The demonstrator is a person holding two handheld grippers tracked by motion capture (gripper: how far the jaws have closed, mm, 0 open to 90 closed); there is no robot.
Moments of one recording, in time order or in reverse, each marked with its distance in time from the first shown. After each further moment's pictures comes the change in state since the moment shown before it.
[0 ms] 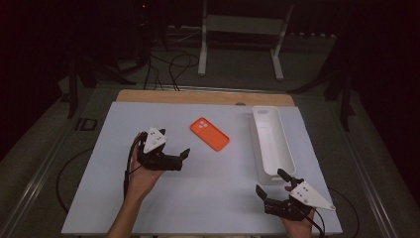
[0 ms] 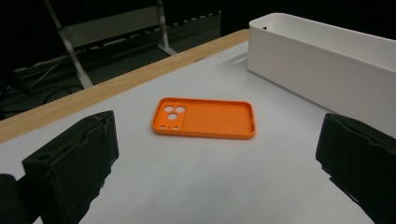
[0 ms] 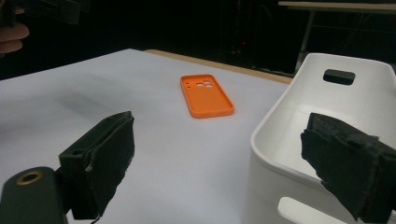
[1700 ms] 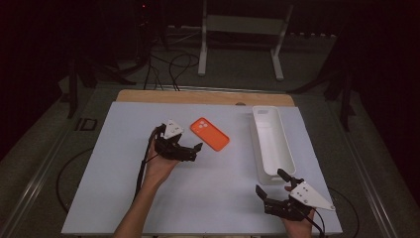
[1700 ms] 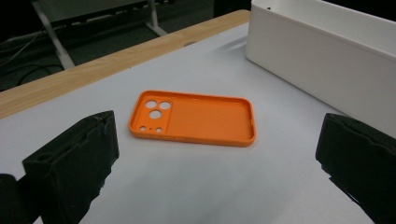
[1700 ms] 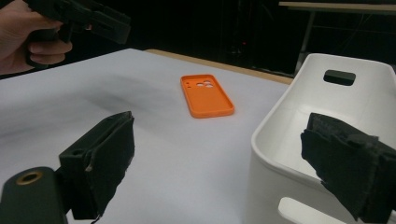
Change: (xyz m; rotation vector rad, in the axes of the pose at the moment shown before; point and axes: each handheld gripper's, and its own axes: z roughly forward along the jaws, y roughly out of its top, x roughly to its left) left arm 0.000 0.006 0.058 0.086 -0.040 -0.037; right arm 0.000 0.000 0.000 0.000 0.000 -0.004
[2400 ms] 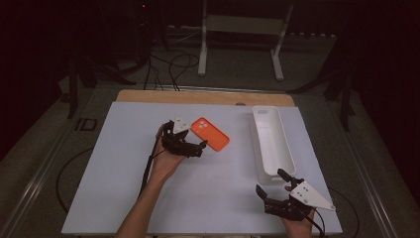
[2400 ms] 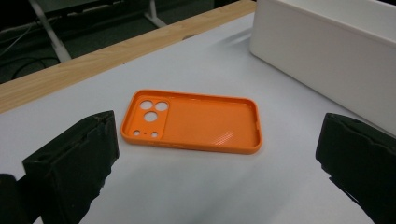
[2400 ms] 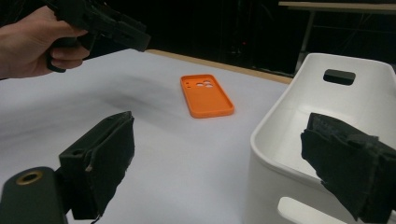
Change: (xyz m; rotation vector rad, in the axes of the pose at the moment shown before) left arm 0.001 0.005 0.026 0.041 0.006 -0.003; right arm -0.001 0.000 0.000 0.000 0.000 0.003
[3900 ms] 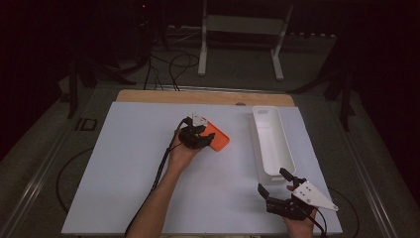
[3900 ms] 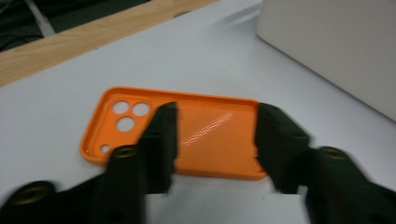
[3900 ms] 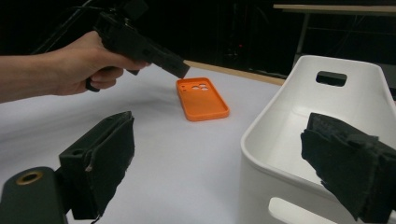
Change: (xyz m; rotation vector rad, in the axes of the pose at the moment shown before) left arm -0.007 0.007 0.064 0.088 -0.024 -0.021; right arm -0.003 0.001 -0.002 -0.013 -0.012 0.016
